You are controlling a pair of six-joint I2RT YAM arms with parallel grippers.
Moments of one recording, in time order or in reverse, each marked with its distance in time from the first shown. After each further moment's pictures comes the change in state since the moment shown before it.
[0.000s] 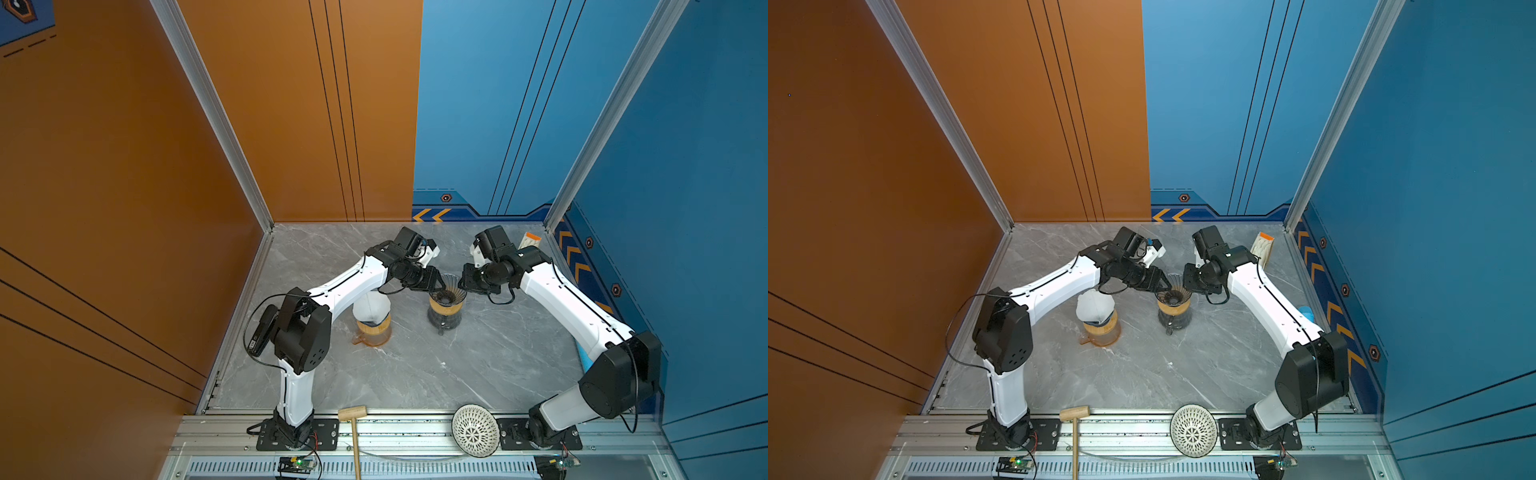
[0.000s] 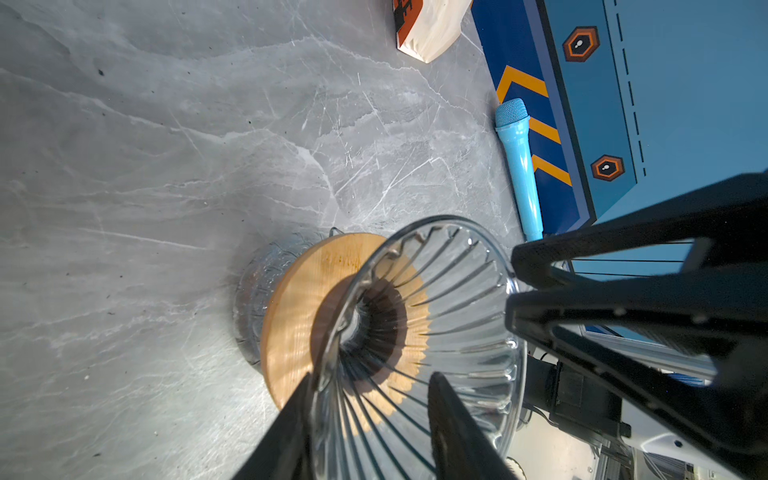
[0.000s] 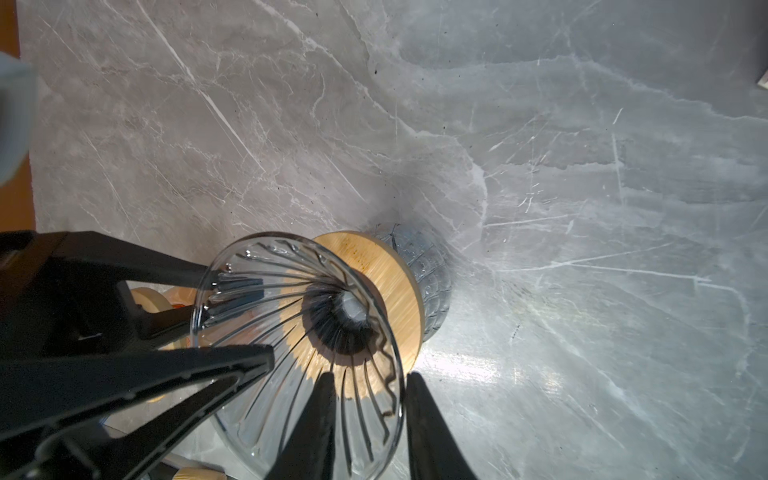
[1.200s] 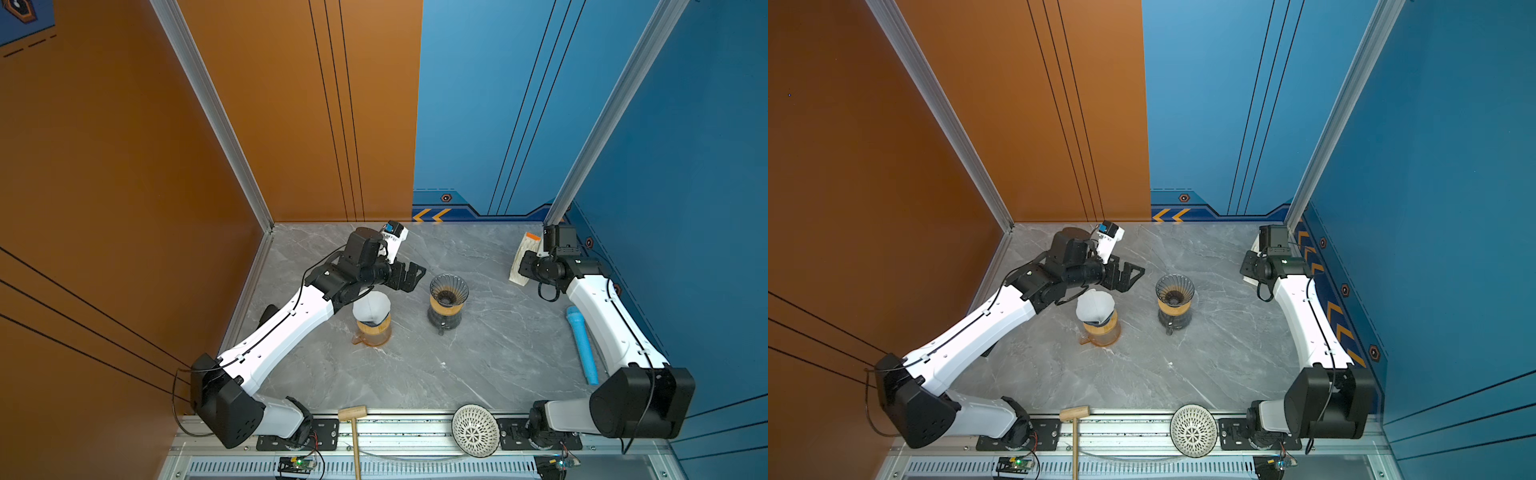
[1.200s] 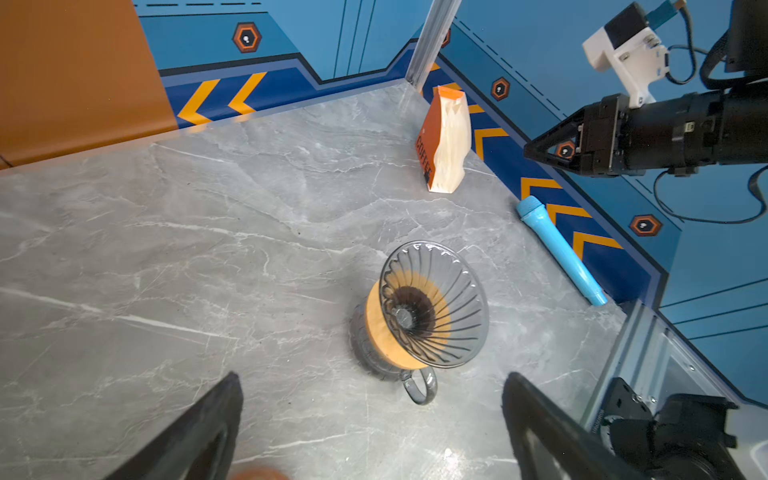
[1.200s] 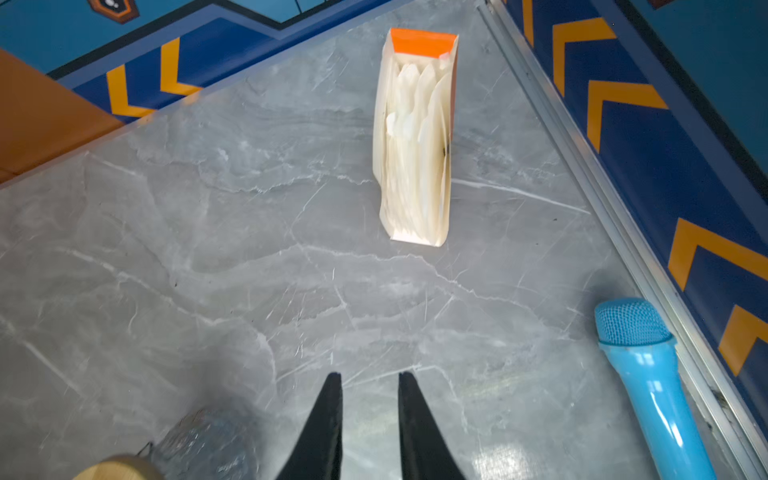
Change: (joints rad) left arm 0.048 -0.559 -0.366 0.185 -0.338 0.153; right arm -0.436 -0.091 -0.146 0.247 0.227 -0.130
